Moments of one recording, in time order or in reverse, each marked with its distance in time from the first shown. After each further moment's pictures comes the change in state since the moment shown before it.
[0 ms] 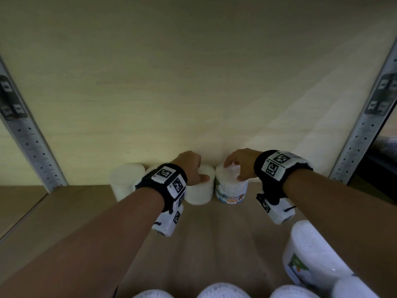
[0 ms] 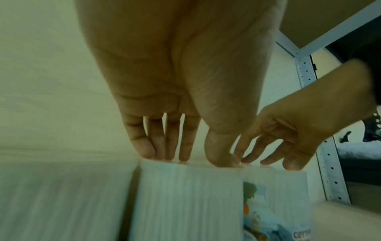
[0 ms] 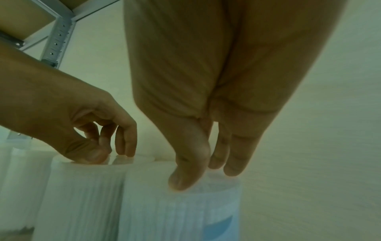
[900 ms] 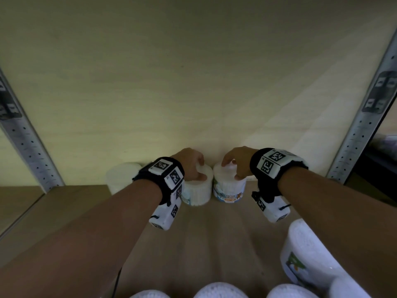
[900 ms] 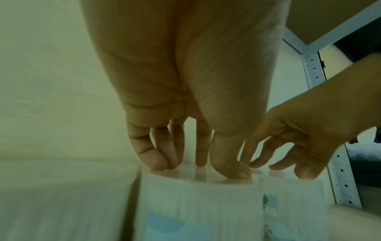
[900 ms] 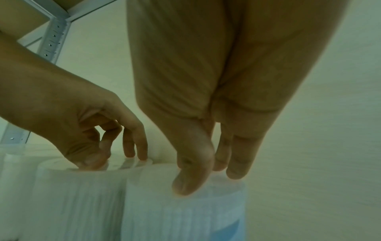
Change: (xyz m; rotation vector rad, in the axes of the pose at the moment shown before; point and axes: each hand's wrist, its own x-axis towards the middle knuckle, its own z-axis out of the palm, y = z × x) left_hand 0.012 -0.002 -0.004 -0.044 -0.049 0.077; right_hand 0.005 0.002 -0.002 0.006 -0.013 -0.013
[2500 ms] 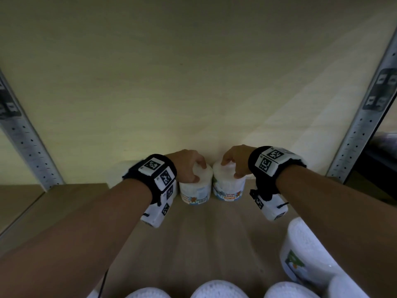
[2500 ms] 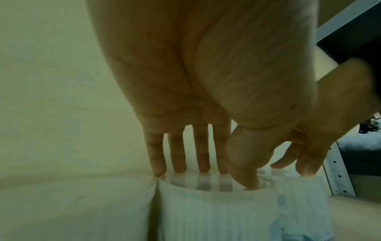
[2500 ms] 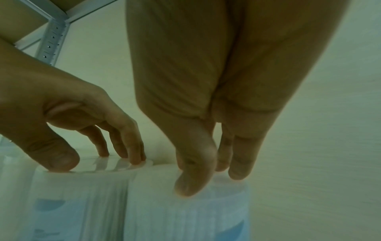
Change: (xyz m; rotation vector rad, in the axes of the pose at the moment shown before) left_hand -0.016 0.001 -0.012 0.056 -0.148 0.073; right_hand 0.003 -0.002 0.000 -0.028 -0.013 -0.005
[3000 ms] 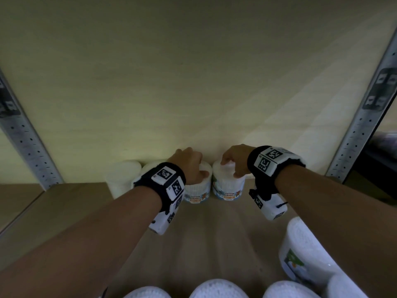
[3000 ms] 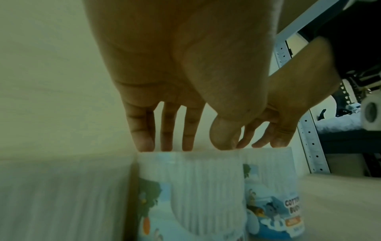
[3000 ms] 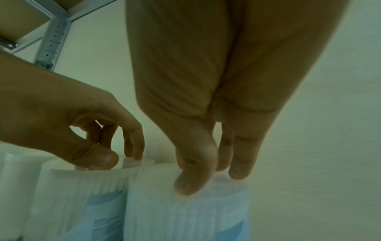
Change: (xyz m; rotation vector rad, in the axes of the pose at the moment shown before) left_hand 0.011 0.006 0.021 0.105 0.200 -0.172; right_hand 0.006 0.000 0.003 -0.057 0.013 0.004
